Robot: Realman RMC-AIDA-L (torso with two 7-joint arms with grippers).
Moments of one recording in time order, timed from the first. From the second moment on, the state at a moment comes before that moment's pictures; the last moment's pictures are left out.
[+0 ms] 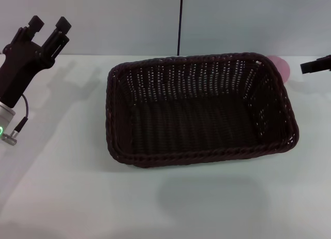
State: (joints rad) left arm -0.43 -2.07 0.94 0.10 0.78 1.44 -0.76; right arm 0.74 1.94 -0.64 -0.85 -2.57 -1.38 2.15
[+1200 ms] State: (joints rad) left arm -0.42 -2.08 0.94 0.08 0.78 1.51 -0.76; right arm 0.76 2.00 -0.67 -0.78 -2.56 -1.23 2.16
